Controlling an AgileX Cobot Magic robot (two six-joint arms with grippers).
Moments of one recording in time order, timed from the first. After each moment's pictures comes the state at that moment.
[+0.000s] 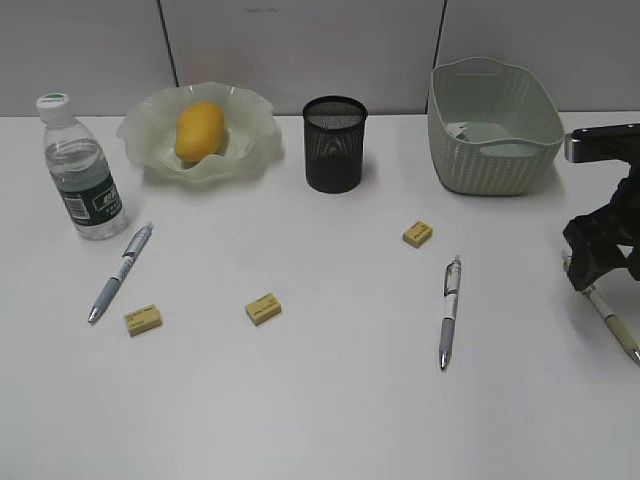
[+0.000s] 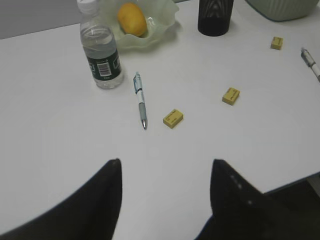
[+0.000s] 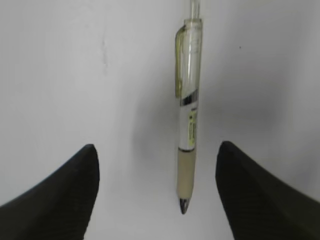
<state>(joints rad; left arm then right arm) -0.15 0.02 -0.53 -0.18 1.08 0.19 0.05 1.80 -1.04 0.03 0.75 -0.15</state>
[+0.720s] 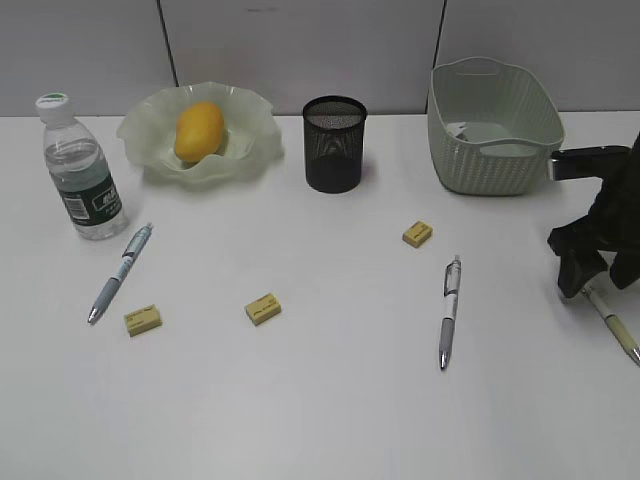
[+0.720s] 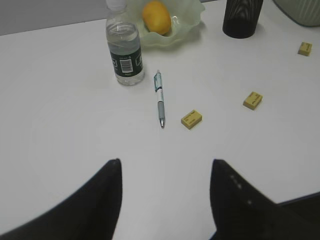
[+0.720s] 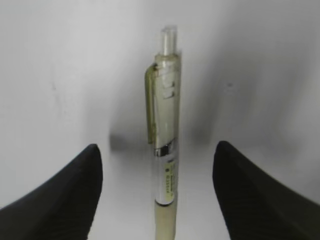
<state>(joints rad) -0.05 0.02 -0.53 -0.18 1.08 0.19 0.02 2.00 -1.18 0.01 0.79 -0.16</state>
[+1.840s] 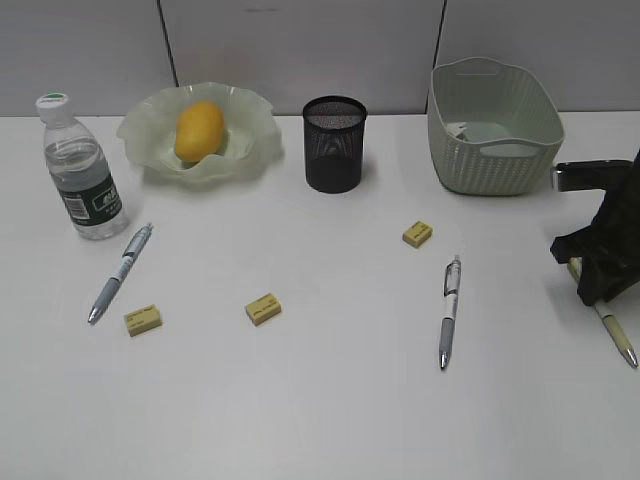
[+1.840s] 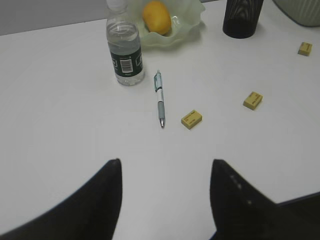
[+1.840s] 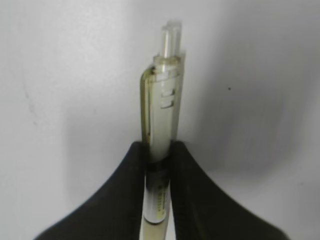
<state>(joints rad) -0.05 0.02 -0.53 -0.18 1.08 0.19 0.00 2.05 -1.18 0.03 0.77 -0.17</state>
